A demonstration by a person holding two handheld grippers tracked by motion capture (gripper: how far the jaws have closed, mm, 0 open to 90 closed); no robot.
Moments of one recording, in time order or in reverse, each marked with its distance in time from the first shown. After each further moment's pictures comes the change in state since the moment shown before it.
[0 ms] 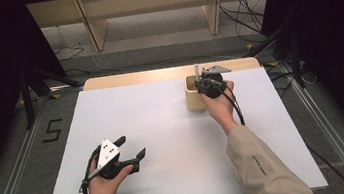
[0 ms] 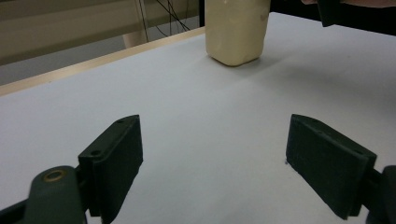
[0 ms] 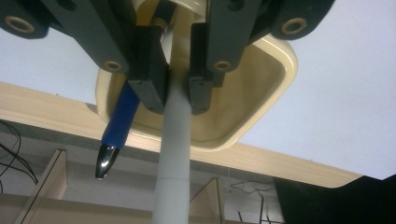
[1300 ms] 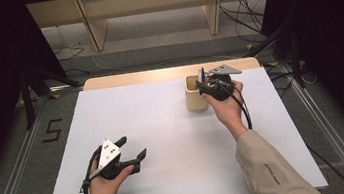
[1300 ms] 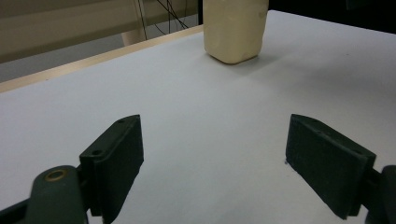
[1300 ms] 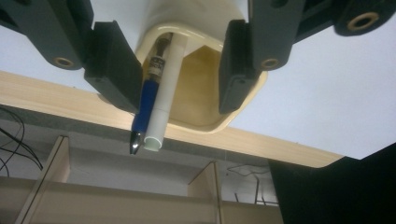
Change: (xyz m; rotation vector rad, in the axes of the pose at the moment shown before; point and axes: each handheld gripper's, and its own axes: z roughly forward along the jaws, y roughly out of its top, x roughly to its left) left arm -0.001 -0.002 0.001 0.007 -0.004 -0.004; right arm -0.002 0.004 -0.037 -0.068 0.007 0.007
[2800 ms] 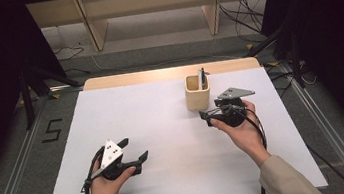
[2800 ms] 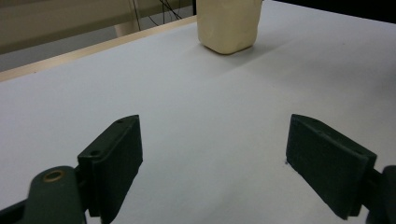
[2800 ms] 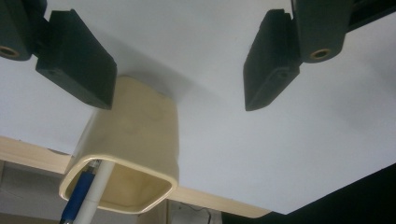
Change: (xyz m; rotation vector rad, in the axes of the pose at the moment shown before) left arm -0.002 -0.003 0.003 0.036 -0.021 0.012; right arm 0.014 -0.041 -0.067 0.124 0.197 -0.073
